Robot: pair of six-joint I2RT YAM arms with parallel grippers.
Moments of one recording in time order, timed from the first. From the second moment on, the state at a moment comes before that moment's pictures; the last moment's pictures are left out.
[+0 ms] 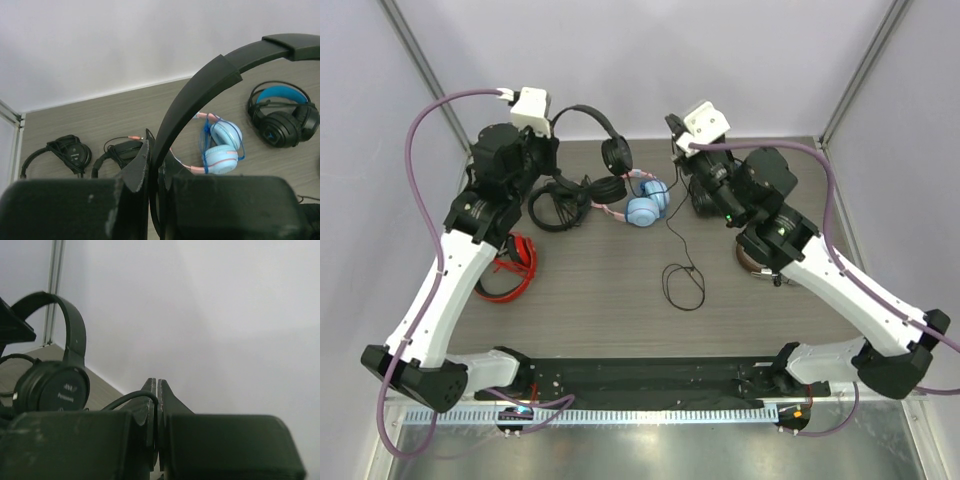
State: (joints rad) left arm -0.39 1.24 1.51 -0.40 -0.16 0.01; right arm 0.84 1.25 1.45 0.10 0.27 -0.49
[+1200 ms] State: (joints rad) left arm -0.41 1.15 1.36 -0.33 -0.43 -0.48; right arm 0.84 1.22 1.53 -0.31 0.48 0.45
